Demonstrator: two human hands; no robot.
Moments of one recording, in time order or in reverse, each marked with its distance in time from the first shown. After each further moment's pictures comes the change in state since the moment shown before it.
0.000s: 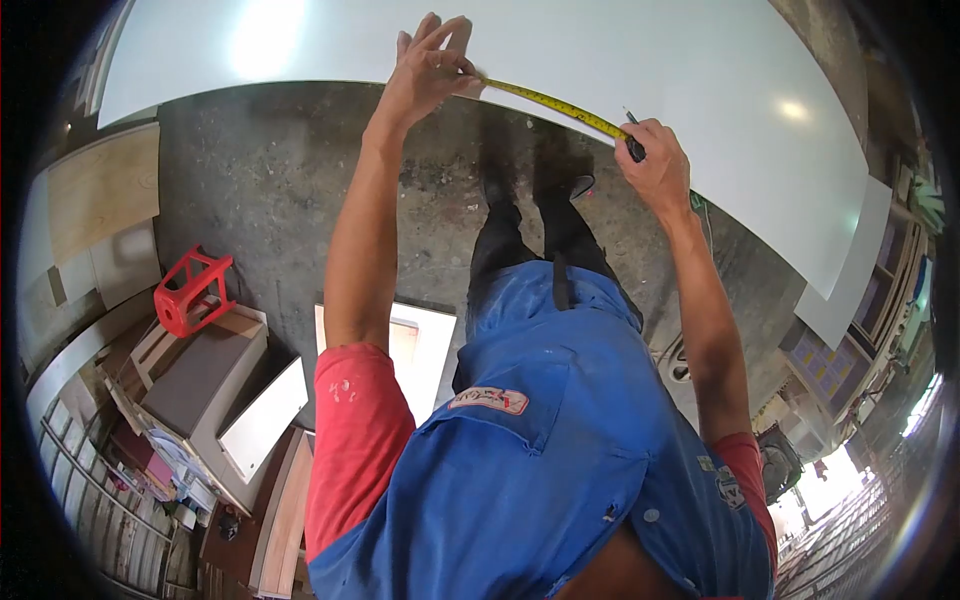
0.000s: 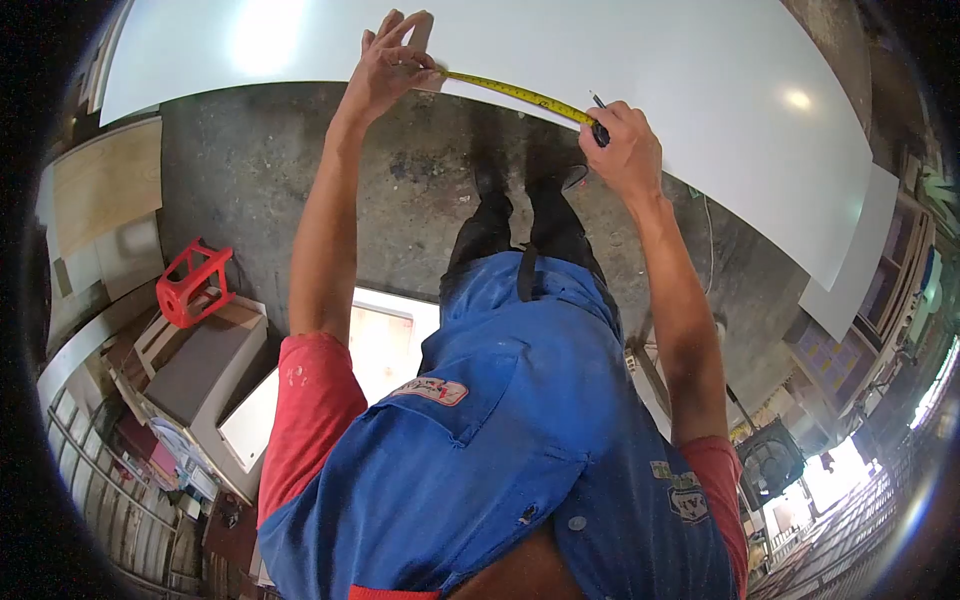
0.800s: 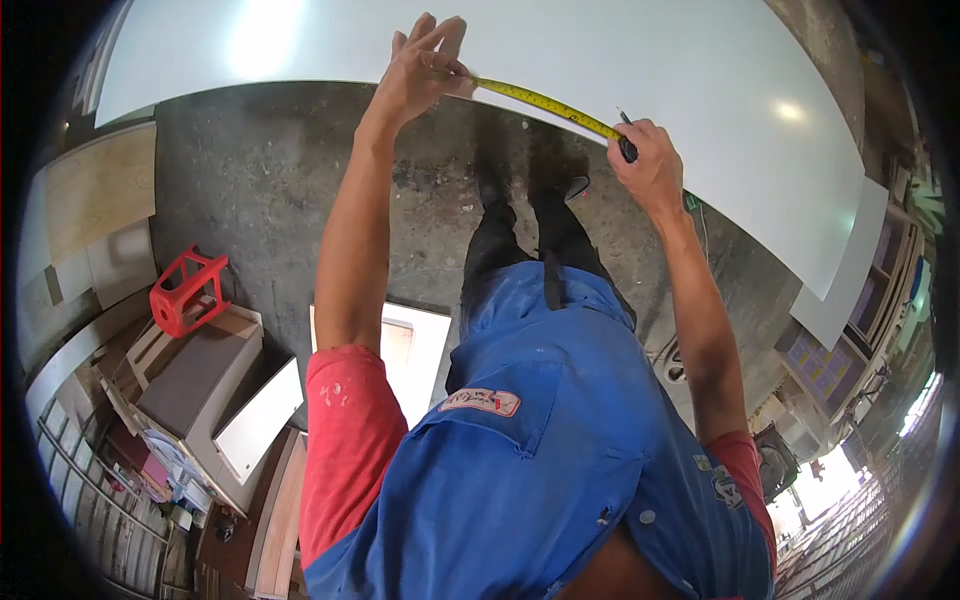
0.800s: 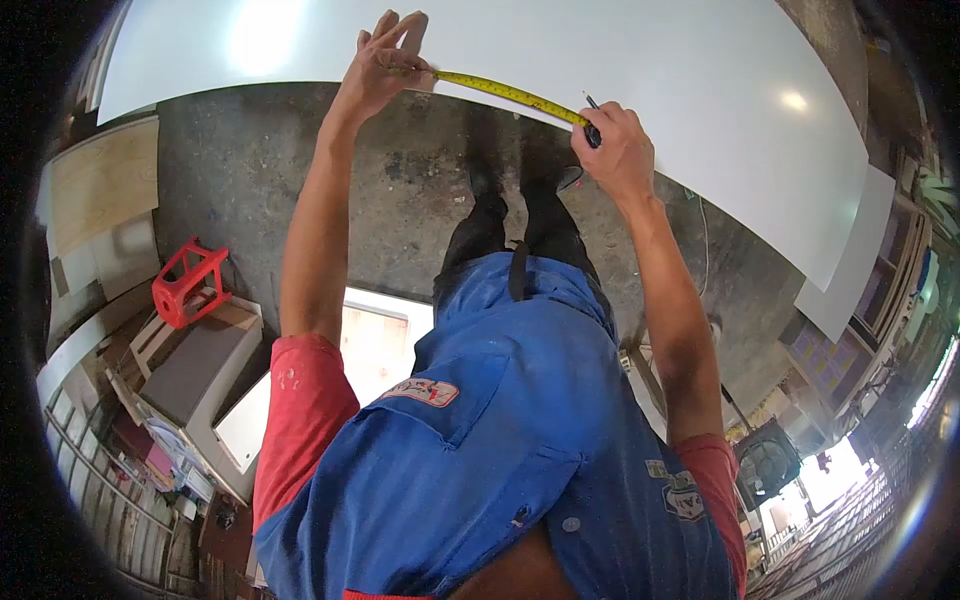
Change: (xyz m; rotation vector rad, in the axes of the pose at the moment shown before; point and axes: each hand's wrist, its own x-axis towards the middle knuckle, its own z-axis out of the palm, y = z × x) left_hand 0.003 0.002 -0.006 -0.197 -0.038 -0.044; right_hand 0.001 -0.003 0.000 0.006 0.044 -0.024
